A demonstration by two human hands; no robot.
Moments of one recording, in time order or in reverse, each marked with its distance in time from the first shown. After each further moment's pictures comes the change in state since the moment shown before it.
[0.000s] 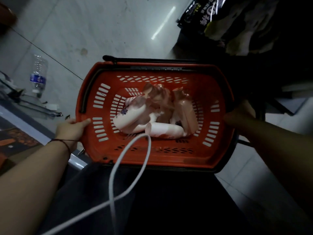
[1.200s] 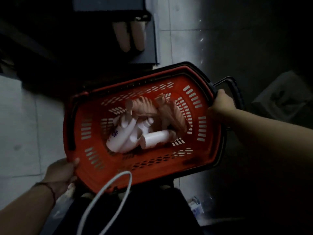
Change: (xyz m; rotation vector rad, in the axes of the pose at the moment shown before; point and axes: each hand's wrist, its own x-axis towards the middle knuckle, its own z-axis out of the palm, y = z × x) left_hand -0.268 -0.101 0.431 0.495 -0.280 0.170; right_hand 0.143 0.524 -0.147 0.411 0.033 0.365
